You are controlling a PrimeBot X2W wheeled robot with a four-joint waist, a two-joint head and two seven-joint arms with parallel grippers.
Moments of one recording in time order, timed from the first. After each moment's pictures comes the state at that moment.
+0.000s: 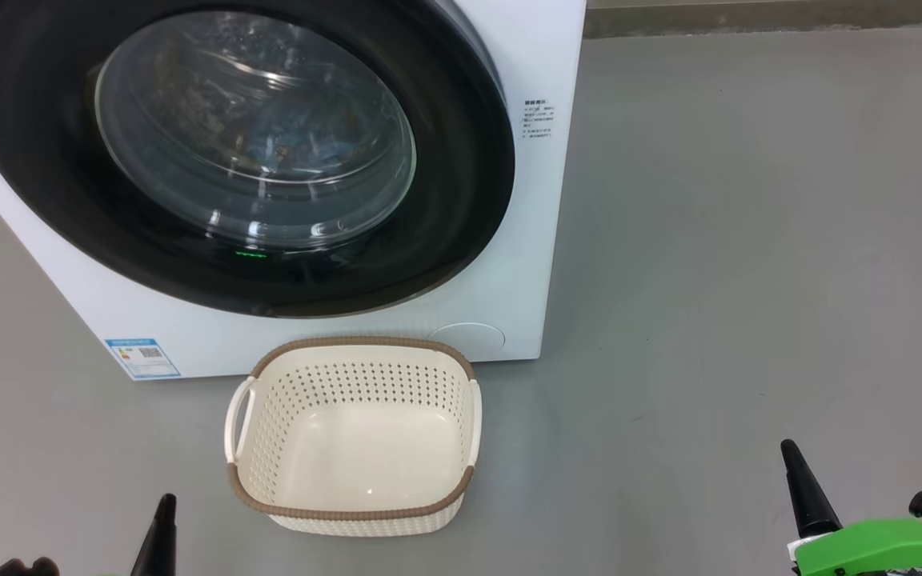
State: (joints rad) left arm 0.00 0.10 0.00 0.30 -1.08 -0.13 -0.06; right arm -0.06 -0.09 -0.09 0.36 1.02 0.14 -0.06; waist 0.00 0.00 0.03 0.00
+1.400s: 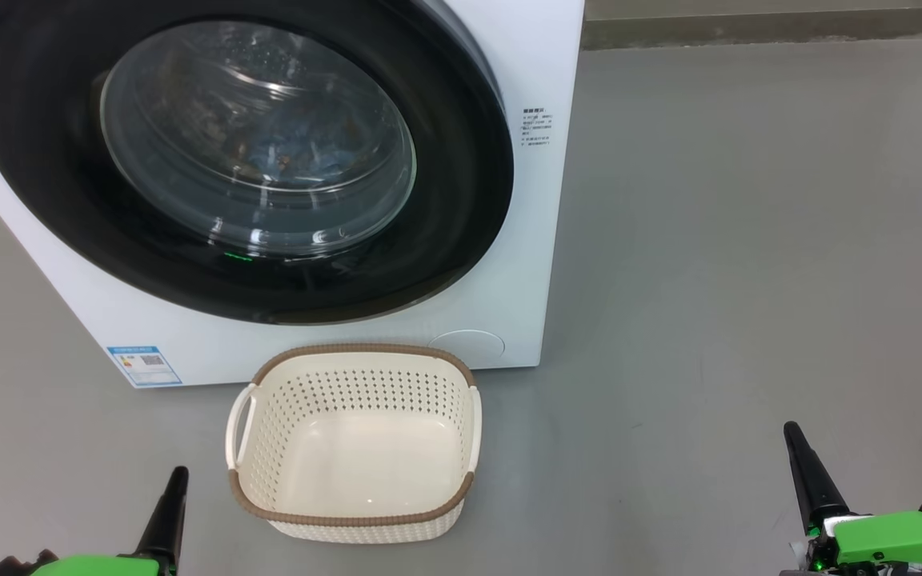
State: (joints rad) left arm -0.05 0.05 0.05 0.28 -1.45 -0.13 0.06; right arm -0.06 -0.06 -0.12 0.30 1.44 0.13 0.06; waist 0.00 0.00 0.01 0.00
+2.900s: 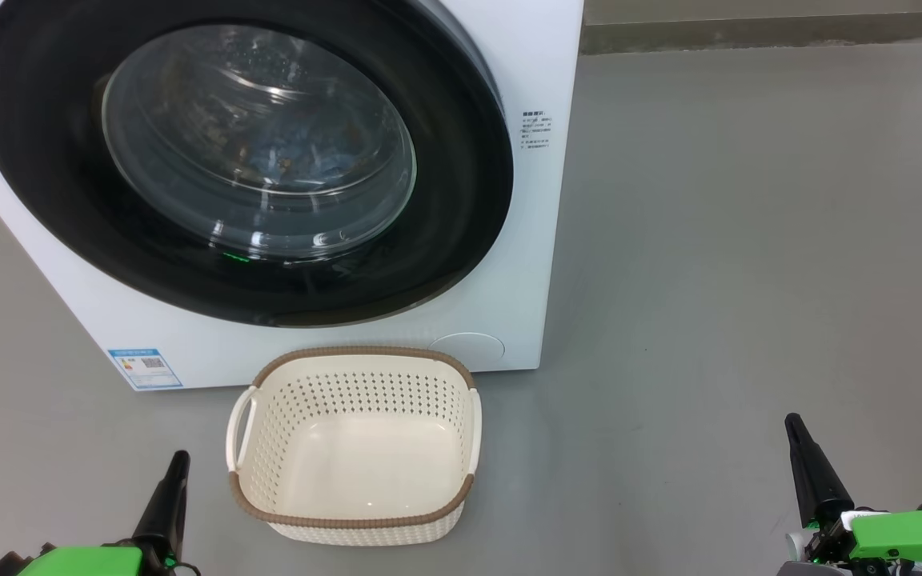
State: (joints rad) left arm -0.07 0.04 0.08 0.27 -1.60 -0.13 0.11; right arm -0.06 -0.05 -0.14 0.28 1.61 0.13 0.11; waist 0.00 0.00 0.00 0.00
